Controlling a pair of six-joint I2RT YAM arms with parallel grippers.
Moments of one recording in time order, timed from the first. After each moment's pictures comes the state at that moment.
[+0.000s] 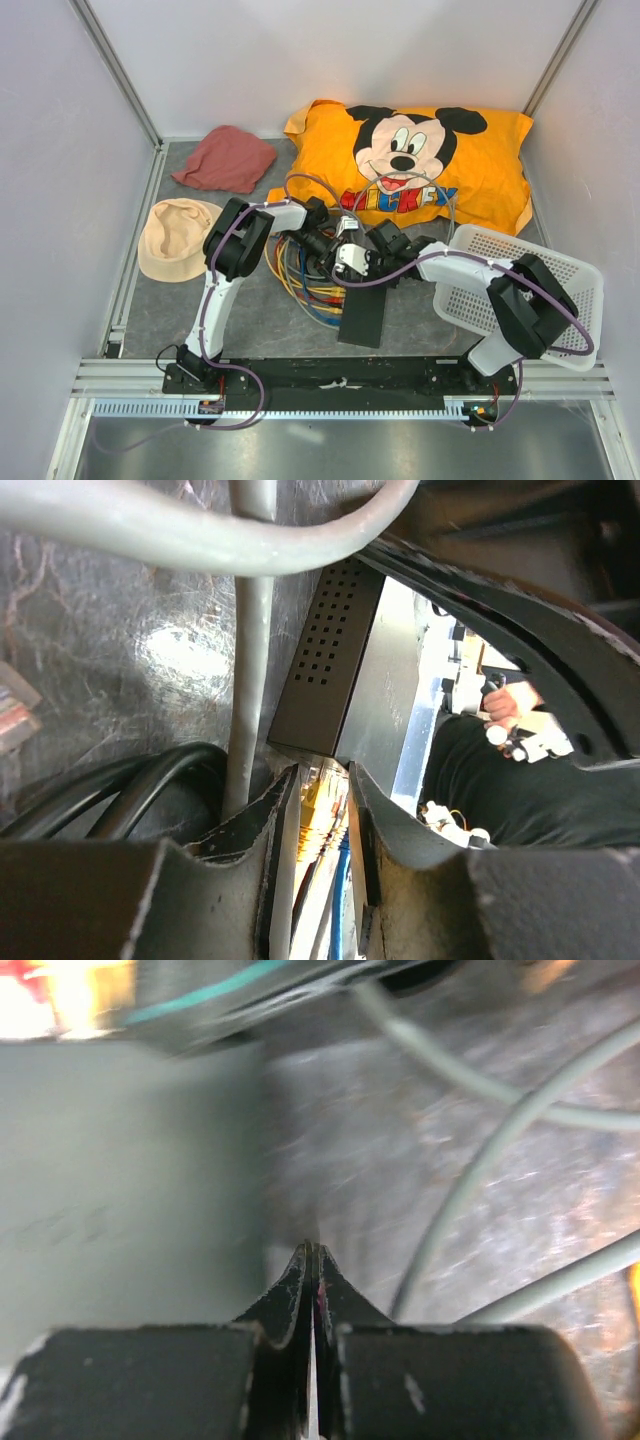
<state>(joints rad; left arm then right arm) -0.55 2.35 1.54 -0.84 1.19 0.25 0.67 1.56 0.83 -0.38 -0.12 -0.73</state>
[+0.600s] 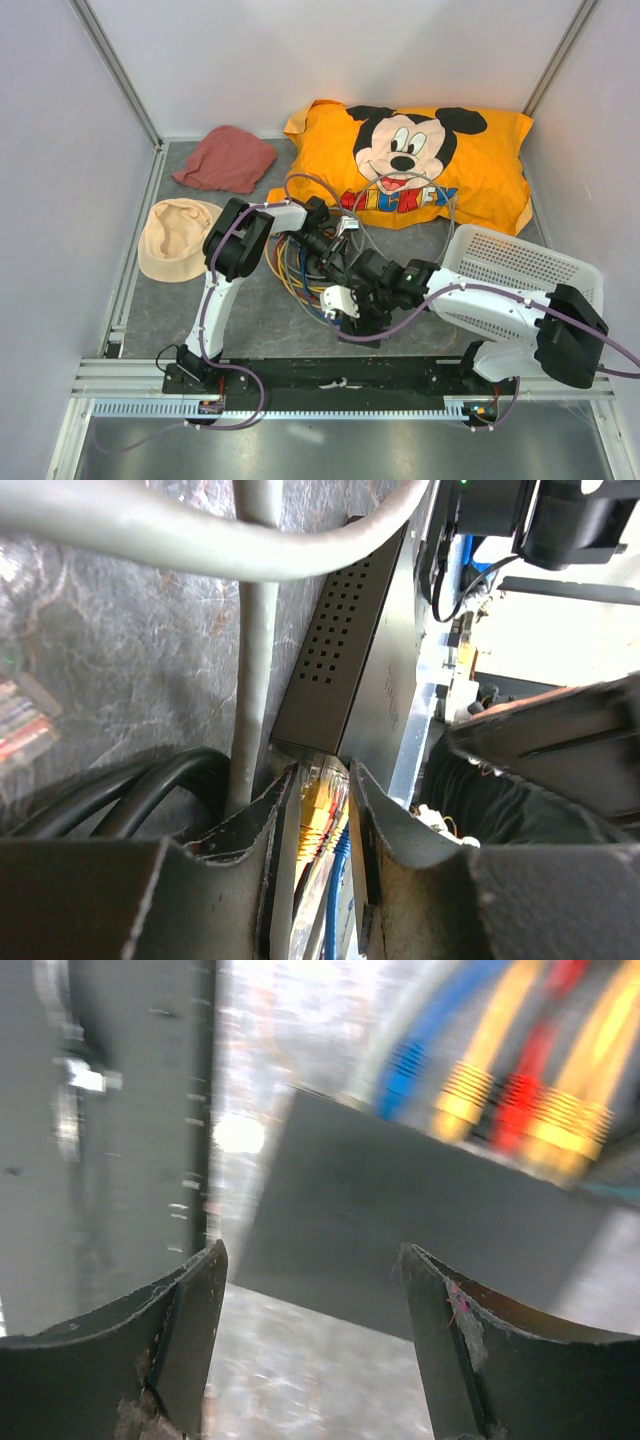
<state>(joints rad) -0.55 2.35 1.54 -0.80 1.18 0.19 0.96 1.33 0.86 -0.66 -0.35 -0.65</state>
